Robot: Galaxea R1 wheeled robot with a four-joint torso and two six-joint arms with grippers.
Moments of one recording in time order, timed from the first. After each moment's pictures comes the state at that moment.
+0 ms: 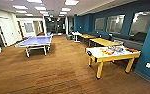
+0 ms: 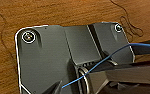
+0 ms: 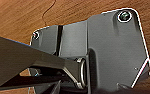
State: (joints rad) left arm 1.55 2.96 -2.62 0.30 -0.15 -0.26; right arm -1.60 2.94 -2.55 -0.21 0.18 0.10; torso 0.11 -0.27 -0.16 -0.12
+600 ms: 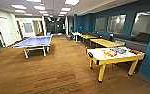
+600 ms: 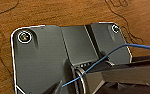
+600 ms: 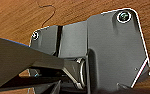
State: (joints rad) left arm 1.55 2.97 -2.62 0.30 -0.15 -0.26; right arm -1.60 2.94 -2.56 -0.21 0.18 0.10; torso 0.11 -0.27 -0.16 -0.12
